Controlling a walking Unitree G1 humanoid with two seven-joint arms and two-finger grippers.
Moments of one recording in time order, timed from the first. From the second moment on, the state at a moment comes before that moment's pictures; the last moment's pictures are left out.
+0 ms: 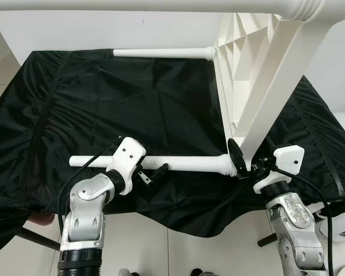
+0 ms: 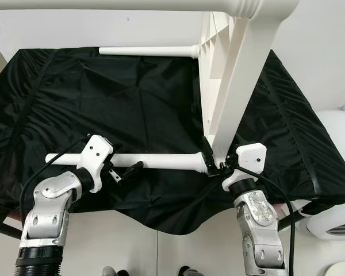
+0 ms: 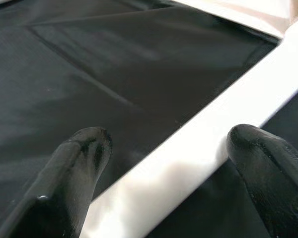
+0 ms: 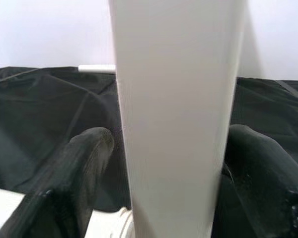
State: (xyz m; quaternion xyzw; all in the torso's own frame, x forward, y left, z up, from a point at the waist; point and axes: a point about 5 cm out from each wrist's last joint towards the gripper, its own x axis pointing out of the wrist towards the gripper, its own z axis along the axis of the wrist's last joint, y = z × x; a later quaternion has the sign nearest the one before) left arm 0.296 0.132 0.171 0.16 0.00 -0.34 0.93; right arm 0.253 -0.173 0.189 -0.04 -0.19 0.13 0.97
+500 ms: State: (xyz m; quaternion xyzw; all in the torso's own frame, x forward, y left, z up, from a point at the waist) left arm 0.305 0.143 0.192 0.22 -0.04 -0.34 0.91; right arm 0.223 -0.156 0.167 -0.02 -0.15 0.15 0.98
